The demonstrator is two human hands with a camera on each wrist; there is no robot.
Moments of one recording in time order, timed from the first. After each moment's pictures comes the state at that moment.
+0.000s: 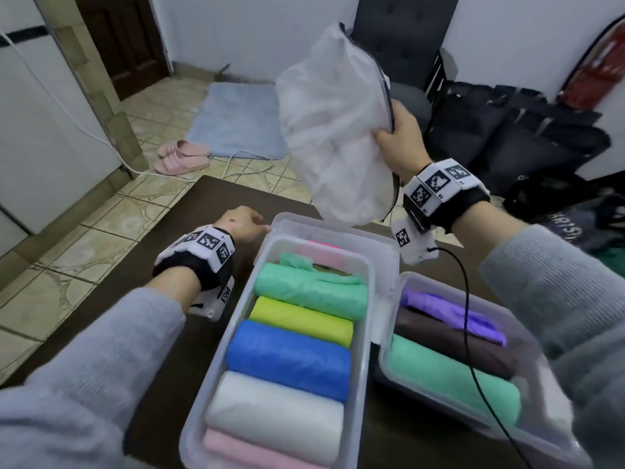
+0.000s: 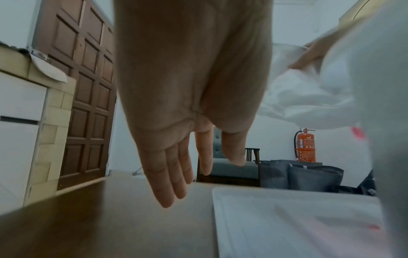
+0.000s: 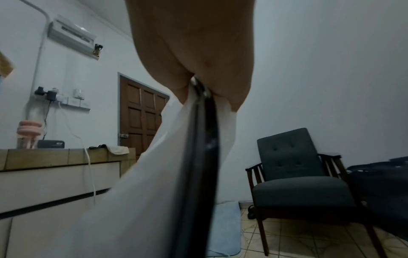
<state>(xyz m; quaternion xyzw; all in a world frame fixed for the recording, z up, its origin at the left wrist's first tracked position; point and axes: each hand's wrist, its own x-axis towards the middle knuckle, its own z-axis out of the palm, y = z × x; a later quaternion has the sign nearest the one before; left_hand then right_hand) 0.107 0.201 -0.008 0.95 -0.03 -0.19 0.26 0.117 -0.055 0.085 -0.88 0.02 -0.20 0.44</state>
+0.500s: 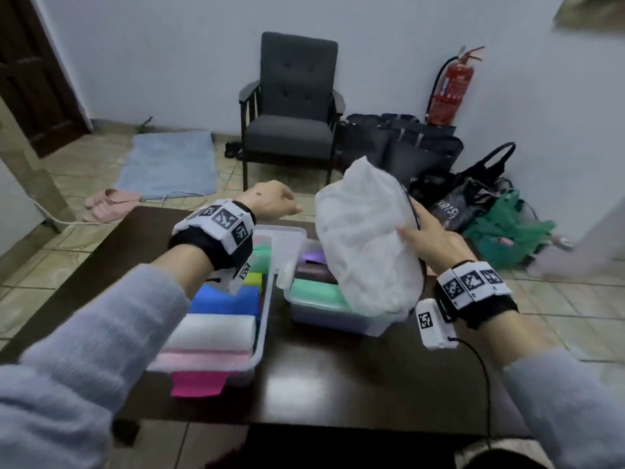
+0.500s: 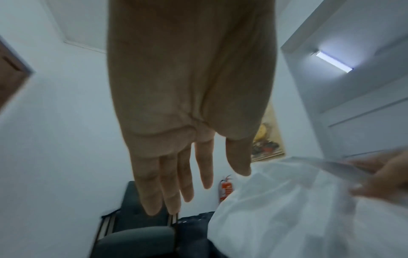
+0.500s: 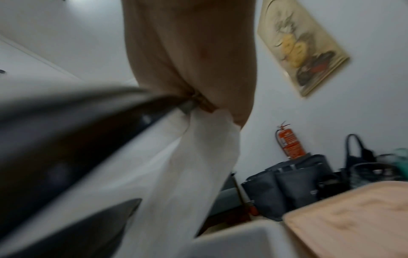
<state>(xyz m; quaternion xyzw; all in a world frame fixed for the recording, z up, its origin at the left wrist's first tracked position) -0.060 0.073 0.131 0.93 -0.28 -0.13 0.21 -0.202 -0.162 0.083 -0.83 0.15 -0.19 0.50</state>
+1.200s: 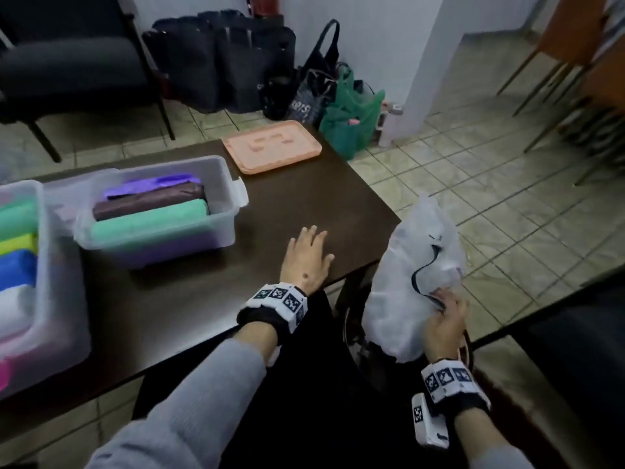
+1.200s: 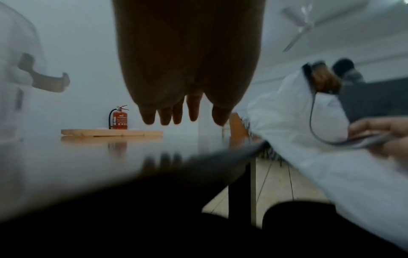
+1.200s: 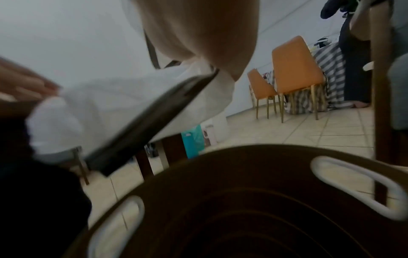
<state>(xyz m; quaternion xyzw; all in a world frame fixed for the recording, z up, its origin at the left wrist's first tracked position) -0.340 -0.113 -0.092 0.81 -0.53 -0.16 0.19 -0.581 -0.175 -0.160 -0.64 0.56 -0.43 0.29</state>
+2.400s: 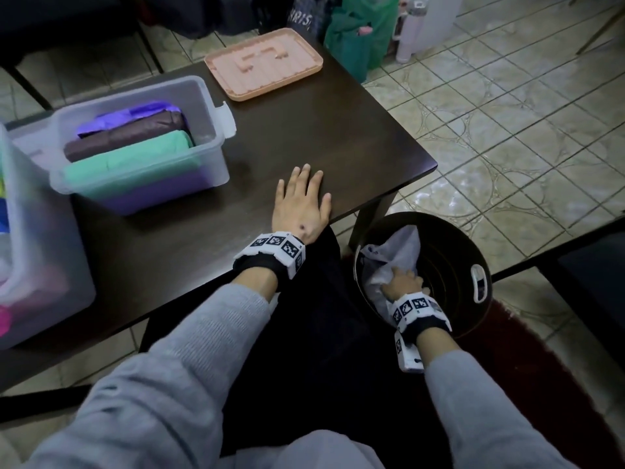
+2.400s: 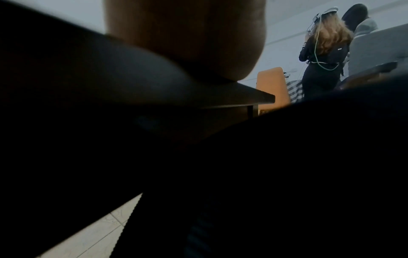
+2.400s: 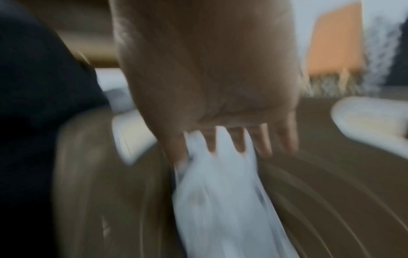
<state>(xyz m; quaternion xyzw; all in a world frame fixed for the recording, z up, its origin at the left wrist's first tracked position) -0.340 -0.104 -0.127 0.84 -0.52 -0.09 0.13 -0.545 -0.153 -0.219 -0.69 0.62 0.26 0.26</state>
